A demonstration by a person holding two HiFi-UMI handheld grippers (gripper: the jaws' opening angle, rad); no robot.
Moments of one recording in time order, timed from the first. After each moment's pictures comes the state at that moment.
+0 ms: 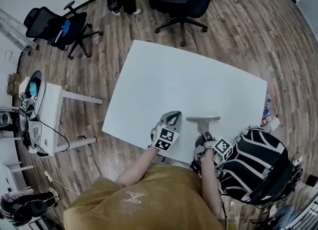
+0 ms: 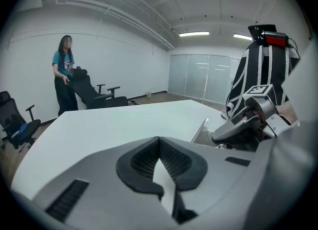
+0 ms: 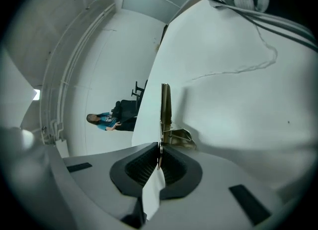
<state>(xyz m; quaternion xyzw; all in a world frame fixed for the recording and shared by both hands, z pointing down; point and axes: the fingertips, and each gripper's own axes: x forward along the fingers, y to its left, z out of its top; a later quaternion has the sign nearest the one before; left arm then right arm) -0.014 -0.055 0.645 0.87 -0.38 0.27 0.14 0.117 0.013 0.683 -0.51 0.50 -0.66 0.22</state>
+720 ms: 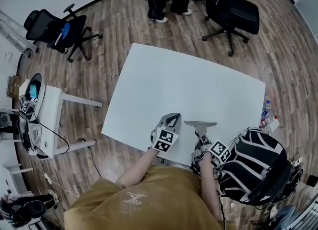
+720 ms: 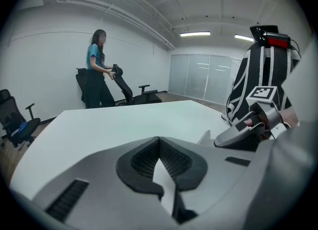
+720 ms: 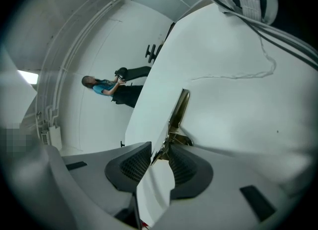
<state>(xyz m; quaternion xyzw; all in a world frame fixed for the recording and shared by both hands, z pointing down) -0.009 -0.056 0.645 0.88 -0.38 0.26 0.14 0.113 0.025 0.690 -0.53 0.52 -0.65 0.16</state>
